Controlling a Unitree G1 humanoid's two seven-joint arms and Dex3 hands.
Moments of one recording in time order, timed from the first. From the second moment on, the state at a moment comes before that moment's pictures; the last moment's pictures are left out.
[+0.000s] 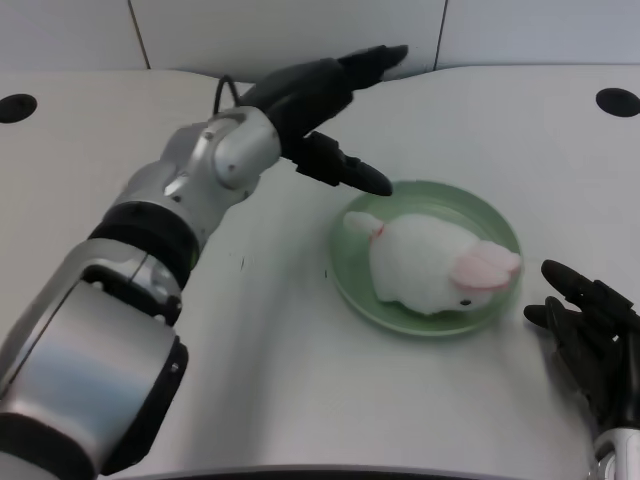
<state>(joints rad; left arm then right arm) -1.14 0.09 -0.33 1.28 0.45 -0.49 -0.11 -0.38 0.02 -0.24 1.25 0.02 -0.97 -0.09</state>
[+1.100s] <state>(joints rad) -0.17 0.11 0.25 0.39 -0.47 -0.09 -0.49 -0.38 0.01 -0.23 1.25 -0.02 -0.96 -0.12</state>
